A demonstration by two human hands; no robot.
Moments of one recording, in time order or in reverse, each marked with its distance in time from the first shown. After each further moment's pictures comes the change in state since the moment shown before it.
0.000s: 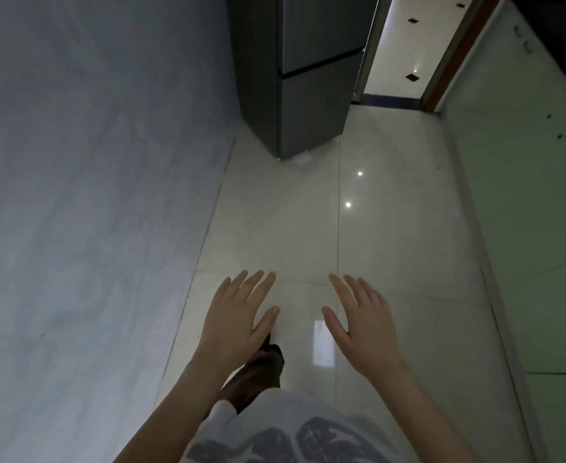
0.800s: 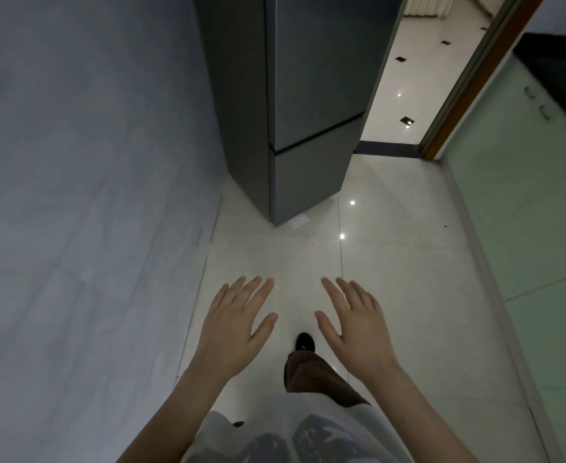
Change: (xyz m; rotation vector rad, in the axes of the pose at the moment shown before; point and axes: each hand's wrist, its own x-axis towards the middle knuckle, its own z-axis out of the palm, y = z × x) left_hand 0.420 -0.115 -0.080 0.043 0.008 0.053; right_hand 0.433 -0.012 -0.063 -0.021 0.041 -0.007
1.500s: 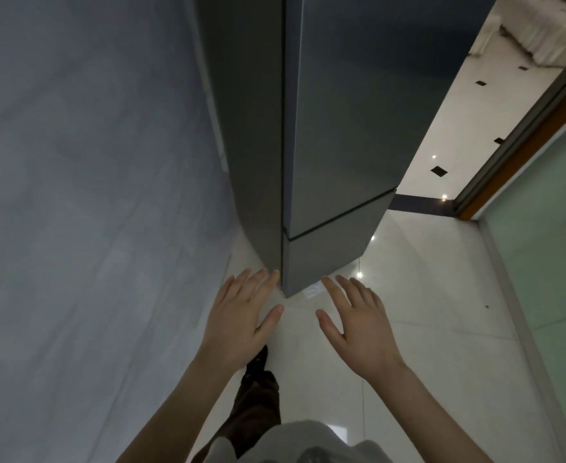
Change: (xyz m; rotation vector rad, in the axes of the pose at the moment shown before) left_hand 0.352 -0.076 -0.078 -0.050 0.087 -0.027; right_hand 0.372 0.018 -0.073 -0.044 0.051 -0.148
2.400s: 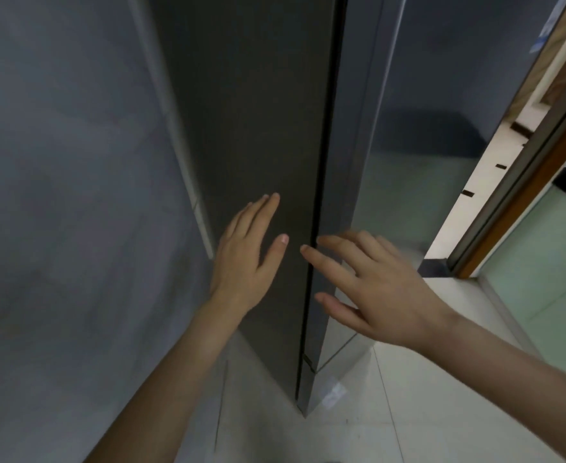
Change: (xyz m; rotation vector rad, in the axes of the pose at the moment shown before) left_hand 0.359 -0.096 -0.183 -0.208 0.471 0.346; right_hand 0.322 -0.084 -0.166 -0.431 0.388 -0.531
